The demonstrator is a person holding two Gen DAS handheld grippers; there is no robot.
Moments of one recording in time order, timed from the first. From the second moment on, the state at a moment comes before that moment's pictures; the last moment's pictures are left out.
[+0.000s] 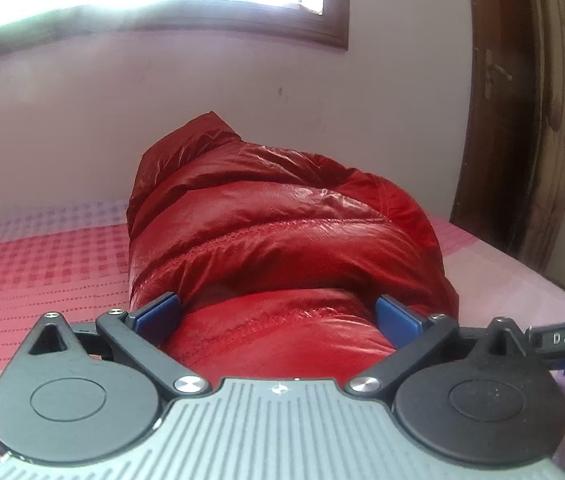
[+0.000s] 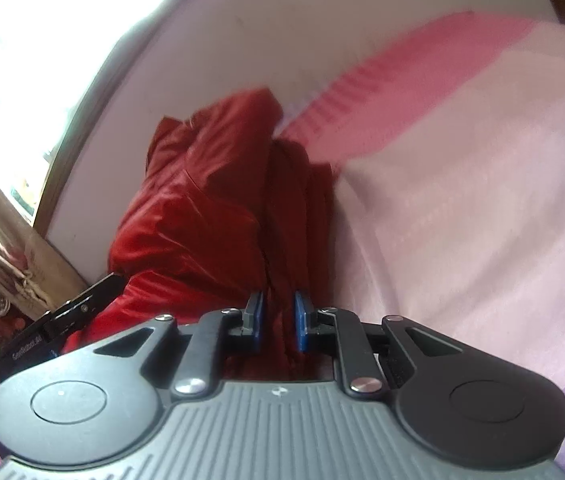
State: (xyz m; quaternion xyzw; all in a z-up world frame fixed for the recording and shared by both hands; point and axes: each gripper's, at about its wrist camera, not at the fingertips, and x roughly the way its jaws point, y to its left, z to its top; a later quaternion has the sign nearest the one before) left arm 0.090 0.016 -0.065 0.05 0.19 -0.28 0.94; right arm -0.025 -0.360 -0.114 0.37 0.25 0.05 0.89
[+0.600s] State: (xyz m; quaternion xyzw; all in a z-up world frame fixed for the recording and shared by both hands) left arm 0.095 0.012 -0.070 0.05 0.19 -0.28 0.94; right arm 0.050 -0.382 -0.110 0.36 0.29 0.13 0.88
